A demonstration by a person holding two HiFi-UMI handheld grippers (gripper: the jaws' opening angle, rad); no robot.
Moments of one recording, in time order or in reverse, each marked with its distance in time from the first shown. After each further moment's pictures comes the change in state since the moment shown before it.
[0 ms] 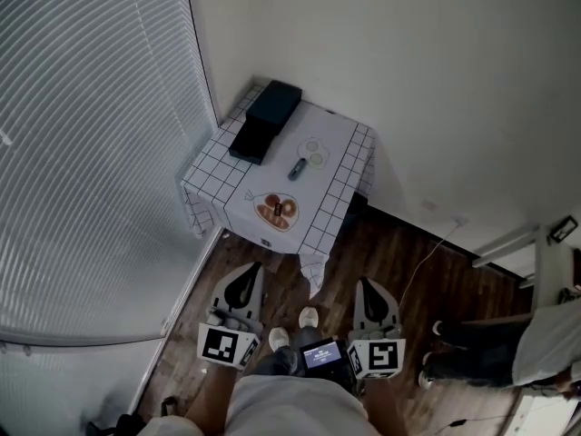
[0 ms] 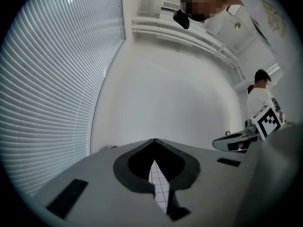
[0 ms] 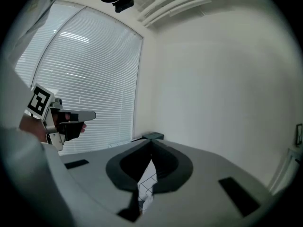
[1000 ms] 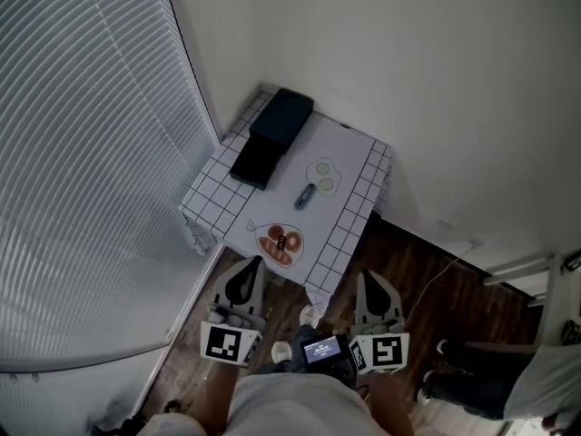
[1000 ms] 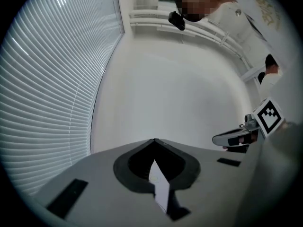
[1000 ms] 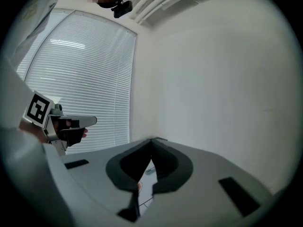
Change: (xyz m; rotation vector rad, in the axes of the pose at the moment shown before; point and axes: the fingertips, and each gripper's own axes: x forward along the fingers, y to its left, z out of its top) left arm 0.129 0.069 -0.008 0.060 0.023 0.079; right arm 0.153 -0.046 0.017 0.053 -0.029 0.083
